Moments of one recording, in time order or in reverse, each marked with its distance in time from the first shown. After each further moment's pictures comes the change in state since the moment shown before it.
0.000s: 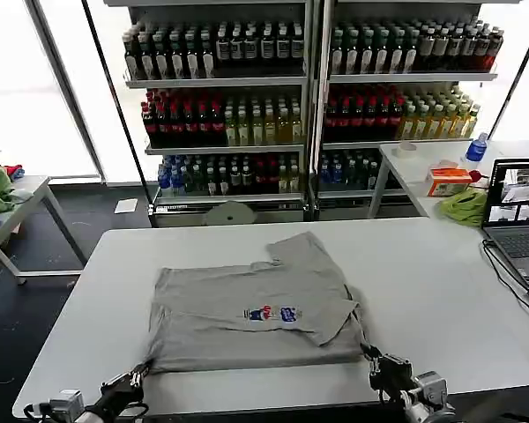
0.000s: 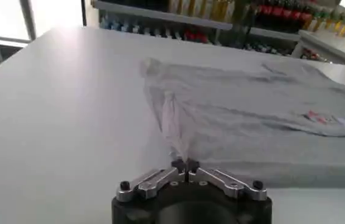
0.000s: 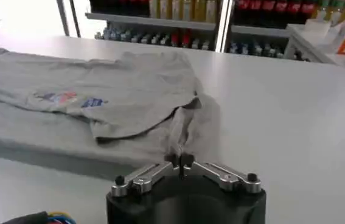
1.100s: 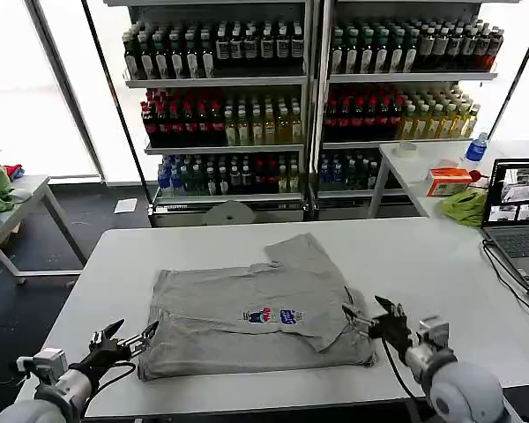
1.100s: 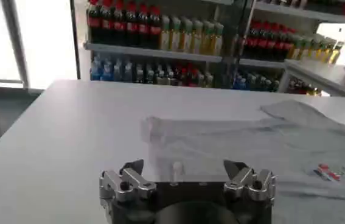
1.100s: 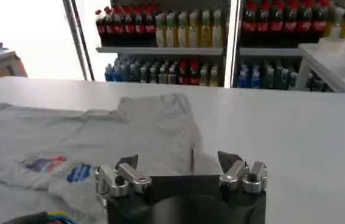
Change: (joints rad) left arm -0.239 0.161 -0.001 0.101 -0.089 0.022 0.037; right arm 0.567 0.044 -0.107 -0.333 0.116 -0.096 -0.224
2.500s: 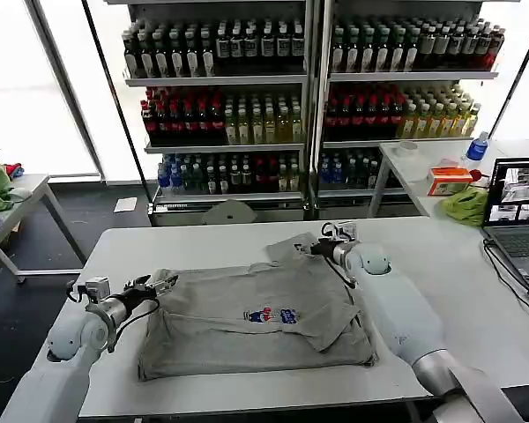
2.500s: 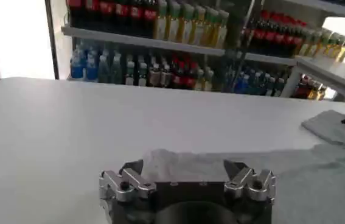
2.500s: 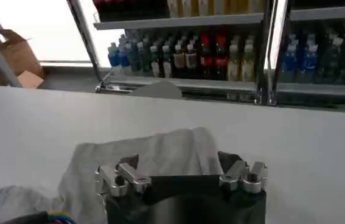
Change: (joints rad) left arm -0.551 0.043 0.317 0.537 -0.025 -0.016 0.032; right arm 0.750 0.386 -0.327 -0.991 -0.150 0.002 -0.192
